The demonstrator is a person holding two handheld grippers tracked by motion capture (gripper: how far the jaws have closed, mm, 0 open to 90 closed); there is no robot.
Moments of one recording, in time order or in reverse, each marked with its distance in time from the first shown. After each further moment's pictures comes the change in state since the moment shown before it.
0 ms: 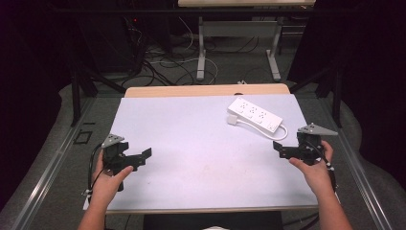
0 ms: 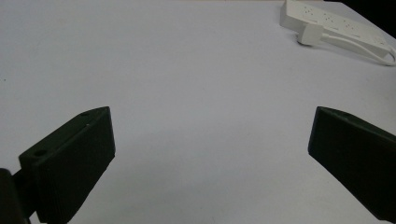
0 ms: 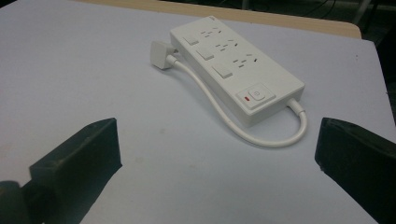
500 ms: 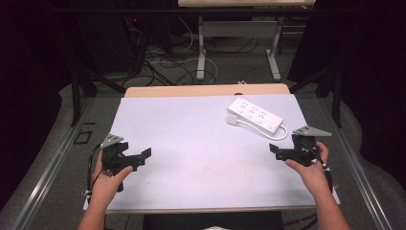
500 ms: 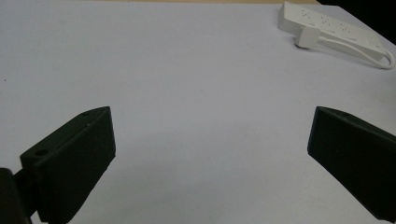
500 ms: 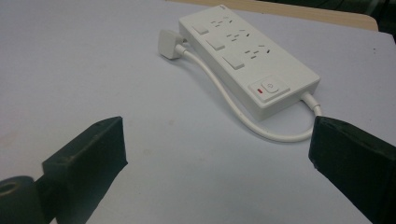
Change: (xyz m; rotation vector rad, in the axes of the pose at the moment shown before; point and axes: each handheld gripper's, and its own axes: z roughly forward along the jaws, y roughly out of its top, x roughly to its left) left arm -0.001 0.001 -0.003 -0.007 -0.006 -0.005; right arm 0.008 -0.004 0.007 0.036 0.016 -0.034
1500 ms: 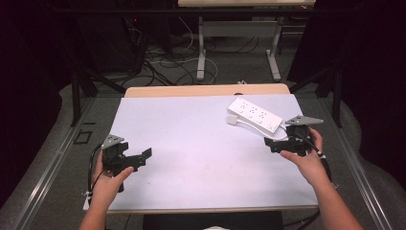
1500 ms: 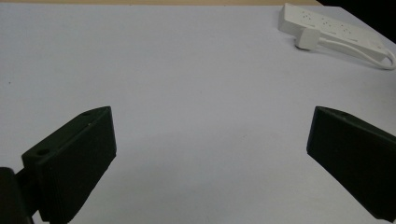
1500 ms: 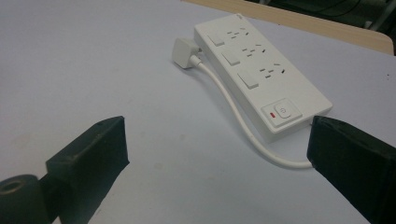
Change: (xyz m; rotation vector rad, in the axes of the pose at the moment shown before) left arm -0.005 0.000 -0.003 -0.010 0.031 0.006; right arm 0.010 0.035 0.005 0.058 0.027 -0.074
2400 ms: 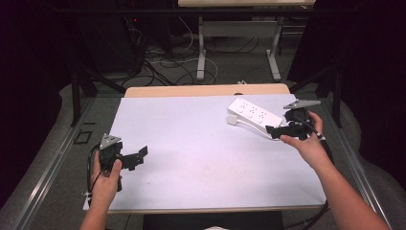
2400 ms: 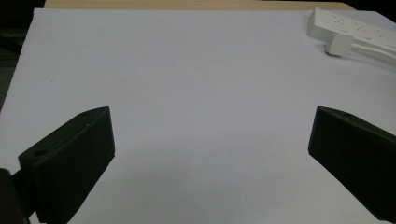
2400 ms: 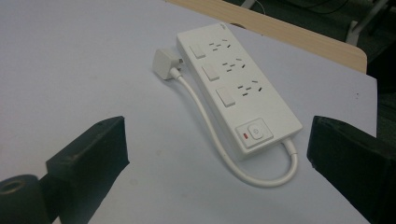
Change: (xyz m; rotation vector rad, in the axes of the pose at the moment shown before) left arm 0.006 -0.001 -0.001 -0.013 0.091 -0.009; right arm -0.014 0.041 0.007 0.065 -0.044 -0.035
